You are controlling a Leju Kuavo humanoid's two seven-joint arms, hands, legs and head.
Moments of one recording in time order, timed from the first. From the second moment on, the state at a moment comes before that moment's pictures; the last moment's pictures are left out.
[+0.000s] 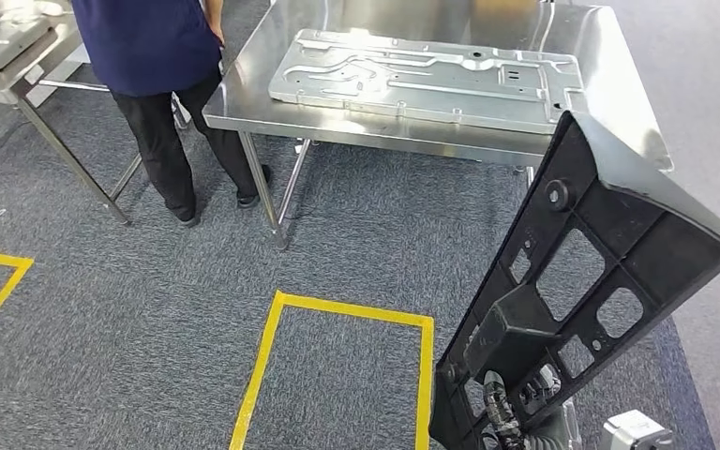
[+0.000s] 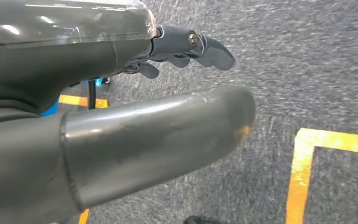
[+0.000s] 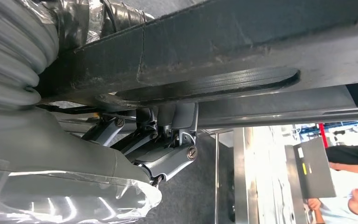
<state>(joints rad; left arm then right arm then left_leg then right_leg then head) -0.03 -0.20 1.40 -0.36 -1.45 0.04 -0.51 0.49 -0.11 0.40 -1.97 -0.07 -0.36 -0.35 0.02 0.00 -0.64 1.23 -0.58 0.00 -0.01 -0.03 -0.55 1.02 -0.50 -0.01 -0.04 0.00</state>
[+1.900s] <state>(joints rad) -0.03 -0.19 1.40 -0.36 -1.46 0.03 -0.50 0.47 -0.15 0.45 -1.93 -0.09 -0.43 -0.33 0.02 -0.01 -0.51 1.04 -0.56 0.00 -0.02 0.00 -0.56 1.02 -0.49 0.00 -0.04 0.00</state>
